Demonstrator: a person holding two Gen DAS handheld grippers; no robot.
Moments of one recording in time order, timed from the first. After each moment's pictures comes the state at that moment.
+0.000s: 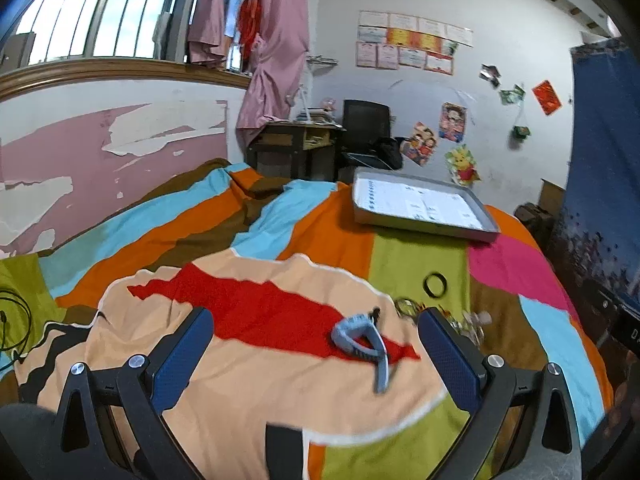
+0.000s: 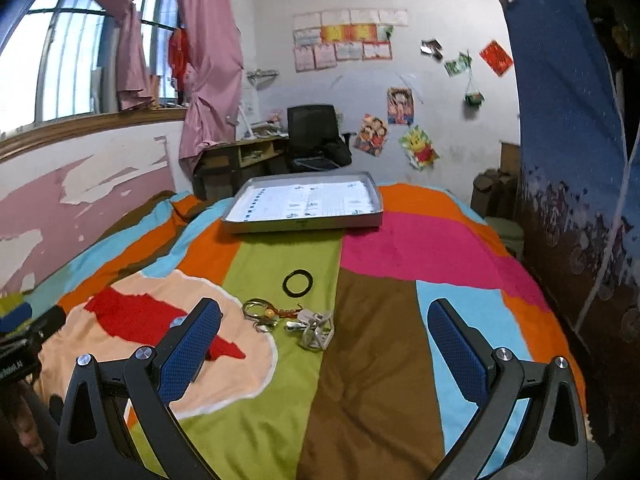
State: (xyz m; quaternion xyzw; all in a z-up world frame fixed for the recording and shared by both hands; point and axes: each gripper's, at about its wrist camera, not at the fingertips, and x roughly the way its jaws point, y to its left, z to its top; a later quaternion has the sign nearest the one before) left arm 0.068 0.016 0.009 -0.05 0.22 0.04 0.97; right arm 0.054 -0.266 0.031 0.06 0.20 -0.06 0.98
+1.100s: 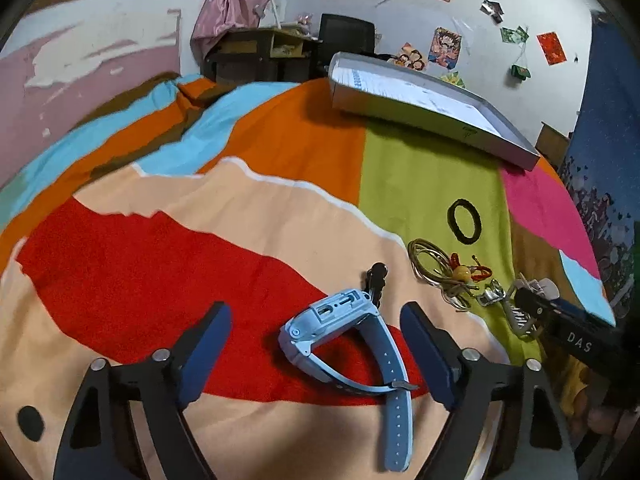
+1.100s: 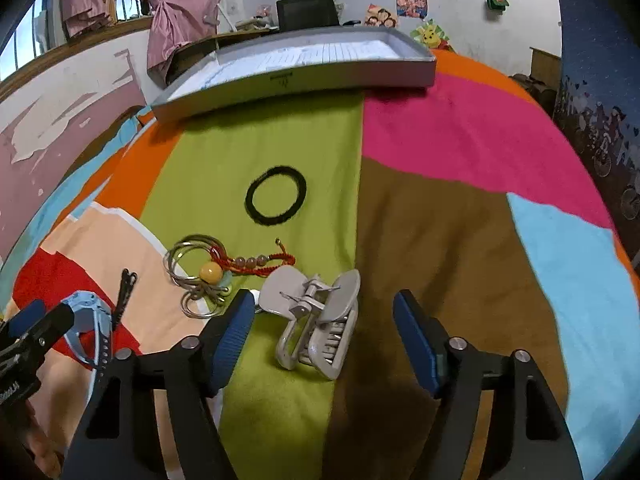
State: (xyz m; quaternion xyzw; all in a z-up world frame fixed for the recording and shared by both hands) left arm 0.226 -0.008 -0.115 -0.07 0.38 -0.03 0.92; right arm 0.245 -0.259 -0.128 0.09 0.39 -0.03 0.92
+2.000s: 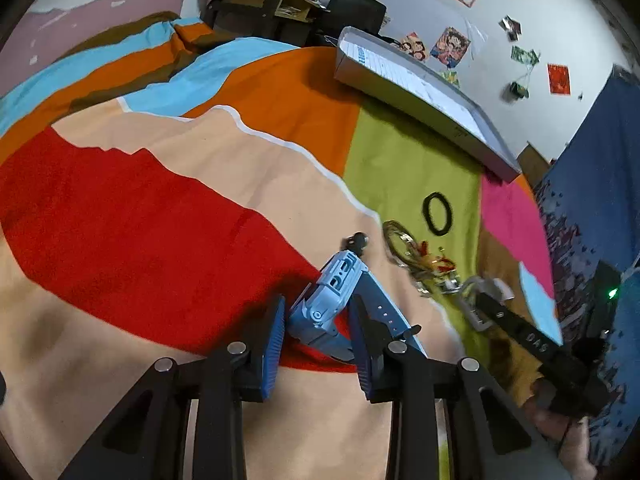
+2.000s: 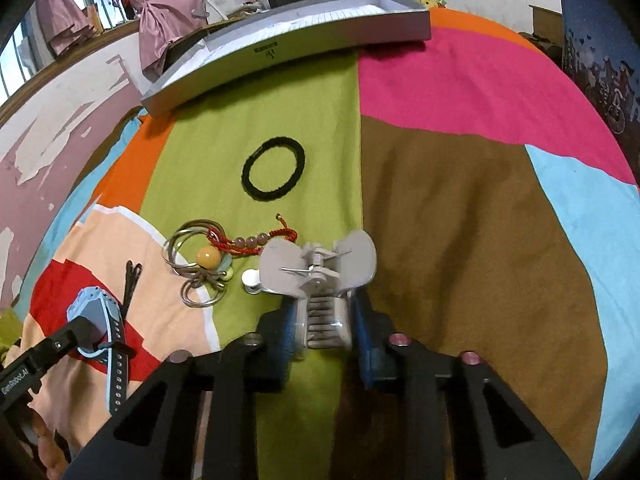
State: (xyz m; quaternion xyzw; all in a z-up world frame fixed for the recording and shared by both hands) left arm 0.224 0.009 -0.116 -0.18 0.43 -0.08 0.88; right arm 0.248 -0.269 -0.142 0.15 0.42 0.00 0.90
